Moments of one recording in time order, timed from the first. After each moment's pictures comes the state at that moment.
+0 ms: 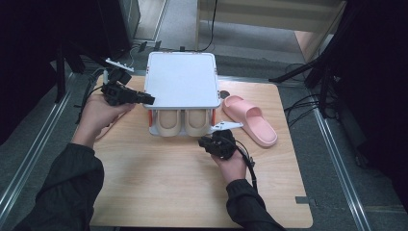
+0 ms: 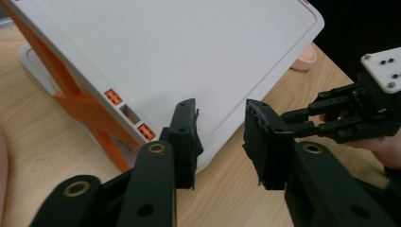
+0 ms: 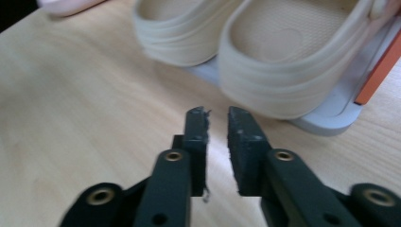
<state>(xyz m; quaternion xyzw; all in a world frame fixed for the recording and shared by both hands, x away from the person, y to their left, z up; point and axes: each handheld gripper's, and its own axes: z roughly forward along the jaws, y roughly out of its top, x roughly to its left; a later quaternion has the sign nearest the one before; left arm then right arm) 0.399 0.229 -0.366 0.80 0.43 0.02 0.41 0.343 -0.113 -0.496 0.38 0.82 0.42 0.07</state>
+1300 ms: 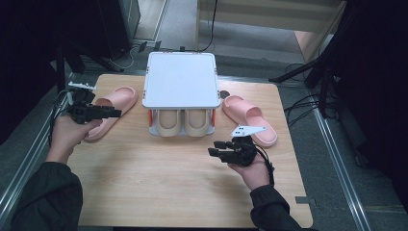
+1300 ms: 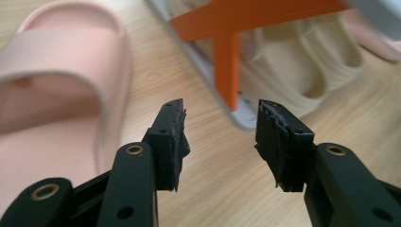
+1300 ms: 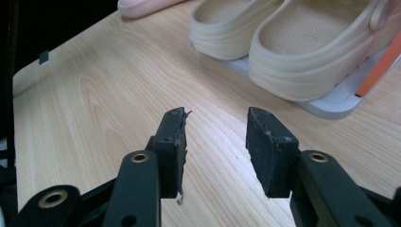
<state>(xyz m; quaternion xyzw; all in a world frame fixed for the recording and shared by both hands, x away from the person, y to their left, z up) 0.380 0.329 -0.440 0.75 0.52 0.06 0.39 0.321 -0.165 -0.472 0.32 0.83 0.47 0.02</state>
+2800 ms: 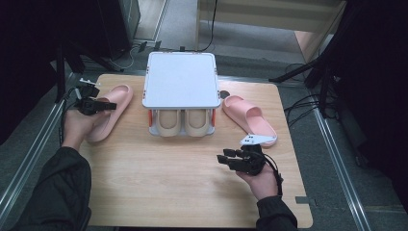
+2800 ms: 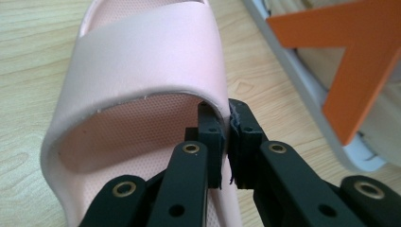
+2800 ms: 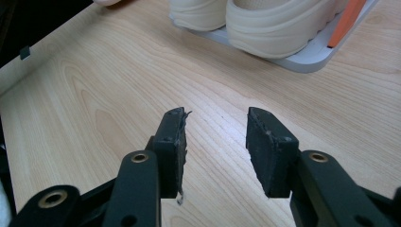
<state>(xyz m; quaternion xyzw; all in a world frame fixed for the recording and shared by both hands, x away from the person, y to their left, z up) 0.436 0.350 -0.482 0.73 0.58 0.09 0.35 0.302 -0.190 -0.483 0.36 0.82 0.45 0.03</state>
